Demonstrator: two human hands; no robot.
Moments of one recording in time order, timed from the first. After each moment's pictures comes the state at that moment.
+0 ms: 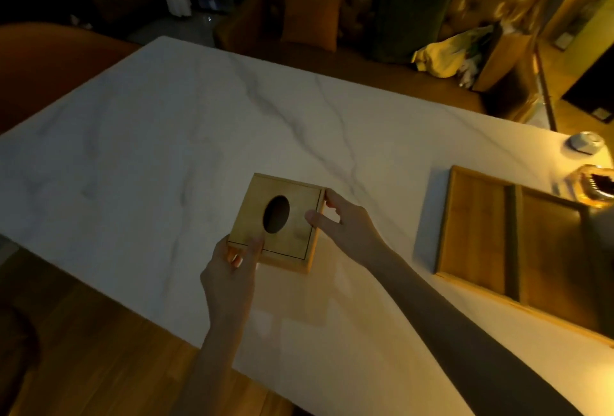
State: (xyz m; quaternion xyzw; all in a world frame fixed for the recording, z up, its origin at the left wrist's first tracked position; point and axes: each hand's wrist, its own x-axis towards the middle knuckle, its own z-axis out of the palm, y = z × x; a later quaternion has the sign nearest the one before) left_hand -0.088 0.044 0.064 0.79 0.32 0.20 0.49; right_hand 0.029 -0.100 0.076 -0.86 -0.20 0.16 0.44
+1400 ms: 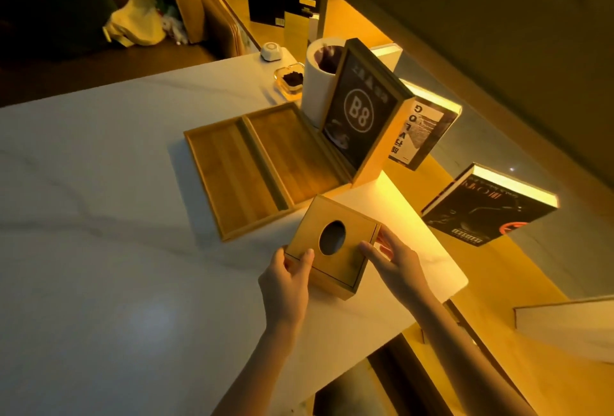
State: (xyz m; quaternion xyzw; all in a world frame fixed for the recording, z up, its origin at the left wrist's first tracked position) left_hand -0.083 -0.255 0.010 0.84 -0.08 -0.10 0.52; right_hand -0.154 -0.402 0.031 -0.77 0.37 -0.06 0.52
